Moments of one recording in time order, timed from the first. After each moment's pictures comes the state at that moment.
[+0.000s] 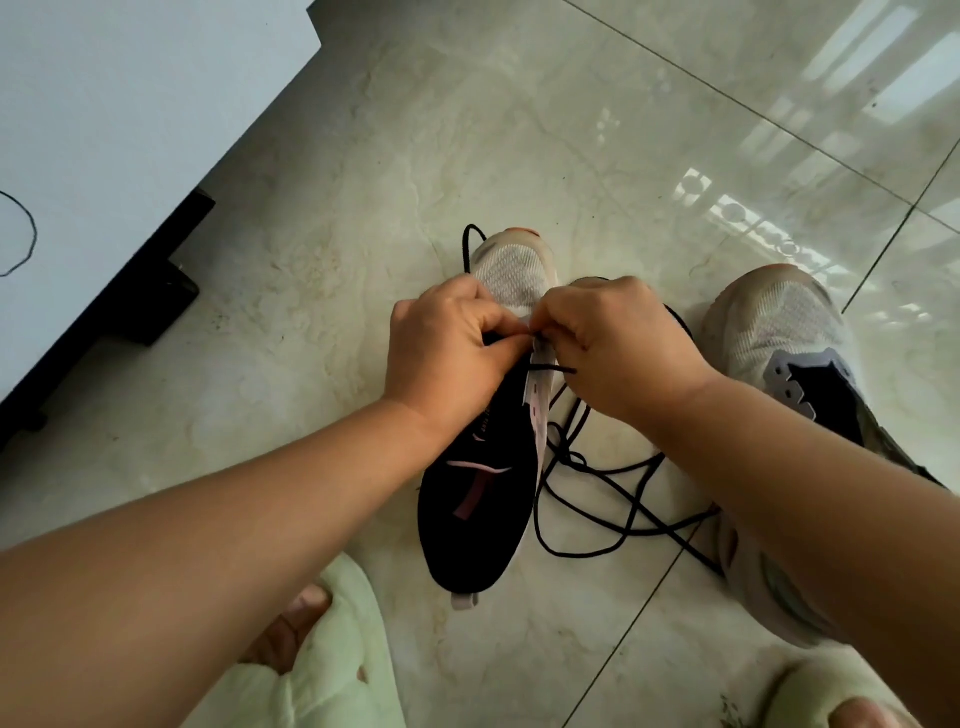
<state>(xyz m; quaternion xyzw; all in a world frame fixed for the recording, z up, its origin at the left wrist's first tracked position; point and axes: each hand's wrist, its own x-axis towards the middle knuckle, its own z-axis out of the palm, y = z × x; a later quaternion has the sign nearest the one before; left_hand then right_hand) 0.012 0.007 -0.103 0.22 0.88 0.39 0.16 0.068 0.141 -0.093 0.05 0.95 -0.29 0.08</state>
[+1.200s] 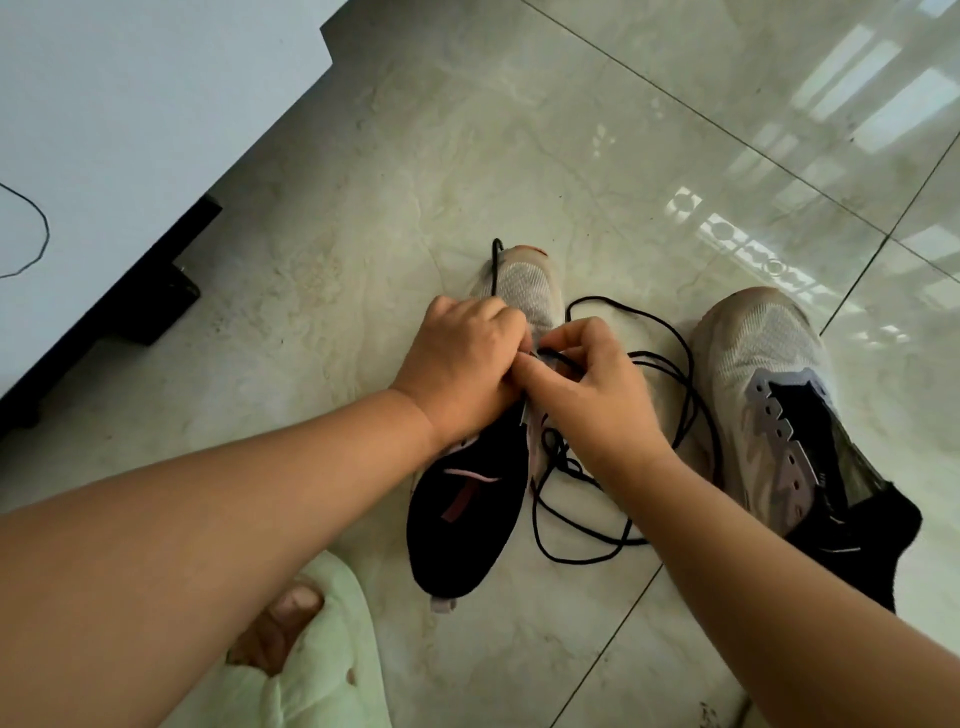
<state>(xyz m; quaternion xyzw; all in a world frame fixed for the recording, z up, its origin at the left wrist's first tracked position) 0.005 0.010 -0.110 0.43 0.88 0.16 0.13 0.092 0.108 -0.108 0.38 0.73 -0.57 0.03</state>
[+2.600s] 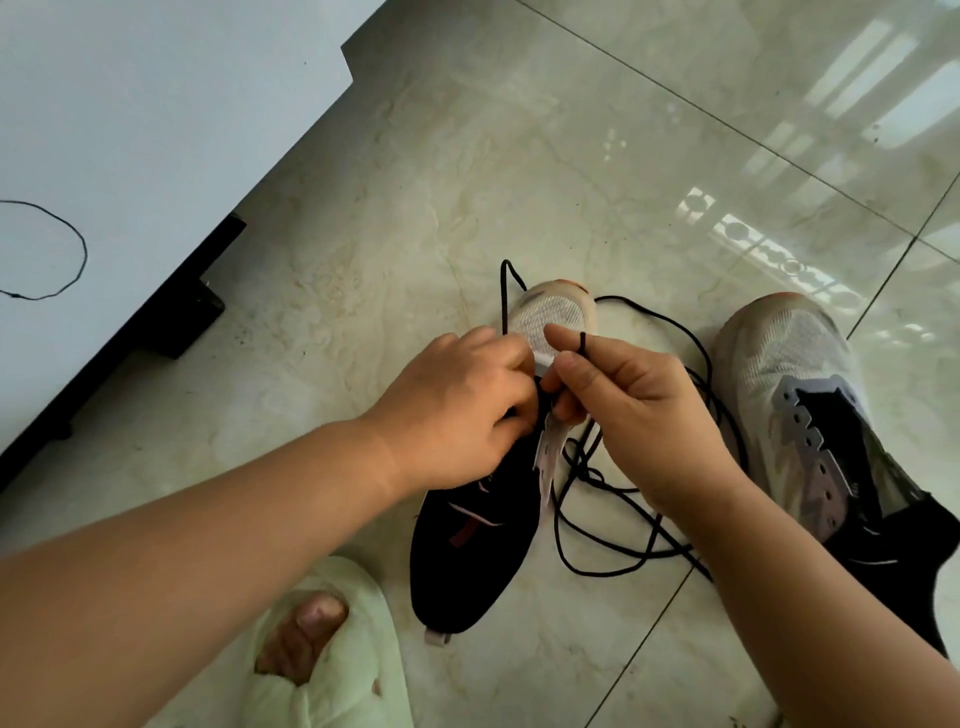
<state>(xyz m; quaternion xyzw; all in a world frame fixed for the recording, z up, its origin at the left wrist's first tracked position) 0.005 -0.018 -0.080 0.51 0.82 0.14 0.23 0.098 0.113 -0.088 0.26 0.66 -0.71 0.00</state>
